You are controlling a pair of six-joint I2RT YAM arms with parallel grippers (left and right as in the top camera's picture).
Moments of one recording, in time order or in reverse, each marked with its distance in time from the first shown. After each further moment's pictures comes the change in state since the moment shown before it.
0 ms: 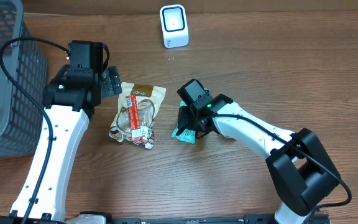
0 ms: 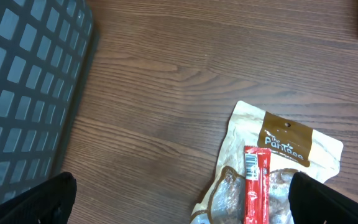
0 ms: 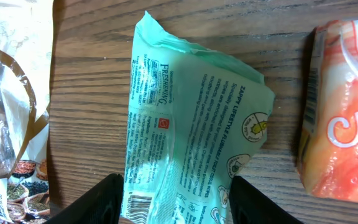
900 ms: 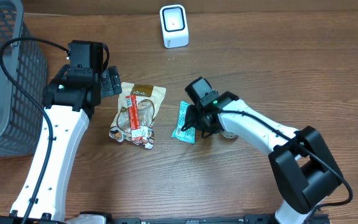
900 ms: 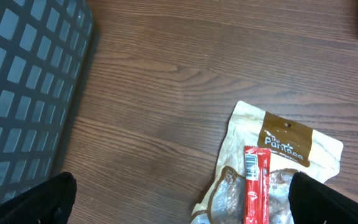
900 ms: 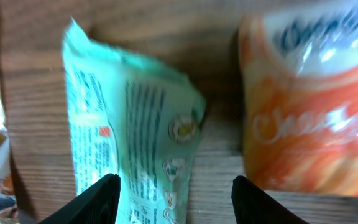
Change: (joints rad) left arm 0.000 0.000 0.000 0.000 0.000 0.000; right arm -0.048 0.000 -0.019 -0.045 -0.005 0.034
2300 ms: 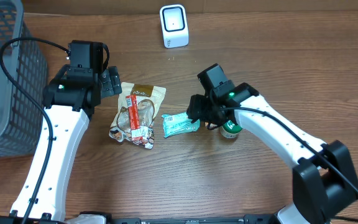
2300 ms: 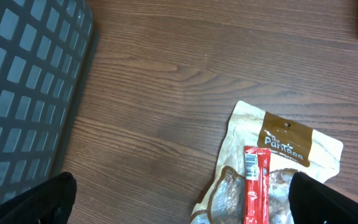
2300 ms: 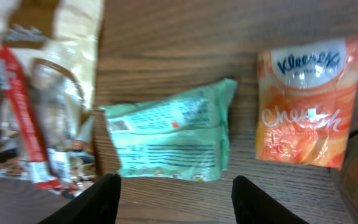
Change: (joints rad) left arm 0.000 0.000 0.000 0.000 0.000 0.000; right arm -0.072 -0.117 0.054 -0.075 -0.134 -0.089
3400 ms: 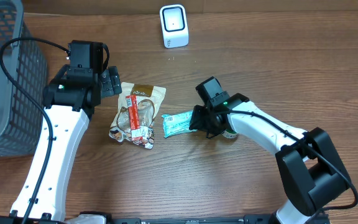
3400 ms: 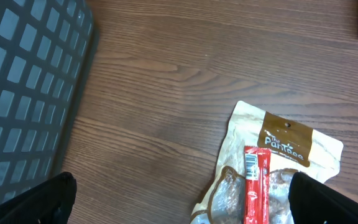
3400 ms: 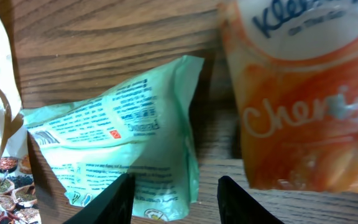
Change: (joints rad) left arm 0.000 0.000 0.000 0.000 0.000 0.000; right arm 0.012 0.079 -0.129 0.149 -0.003 0.051
